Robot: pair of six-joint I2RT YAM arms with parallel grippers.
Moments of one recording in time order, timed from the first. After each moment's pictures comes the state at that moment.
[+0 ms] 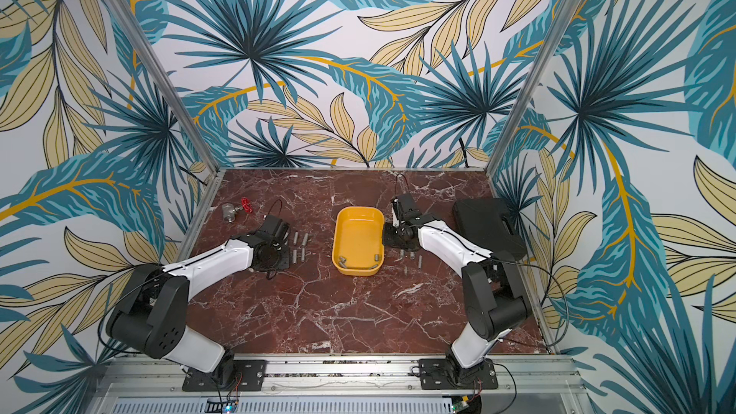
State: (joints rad) left arm -0.34 1.56 0.88 -0.57 -0.15 -0.45; right arm 0.35 1.66 1.13 -0.53 -0.11 0.46
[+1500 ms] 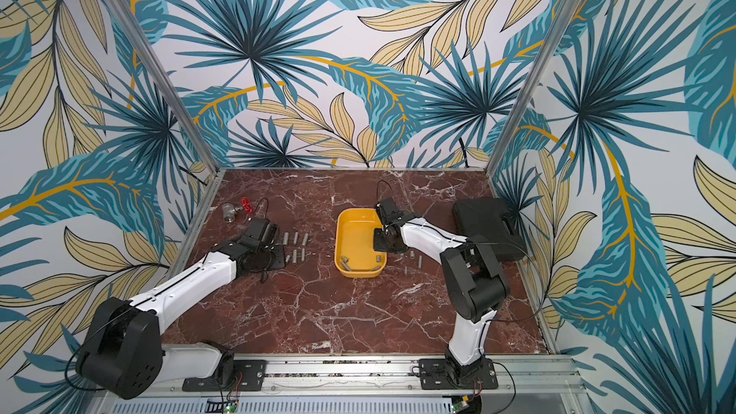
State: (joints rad) left arm -0.34 1.33 0.81 -0.56 -0.09 -0.53; right arm 0.44 1.82 1.20 -0.56 0.03 0.49
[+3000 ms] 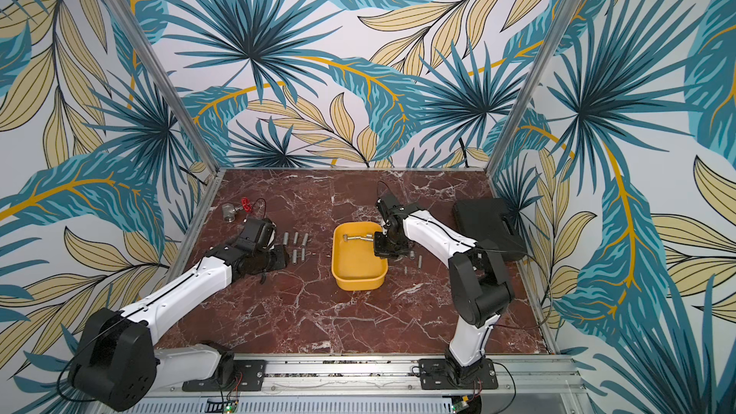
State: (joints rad) left arm -0.34 1.28 0.78 -0.53 0.02 -0.55; right arm 0.44 1.79 1.29 -0.83 -0.13 0.48
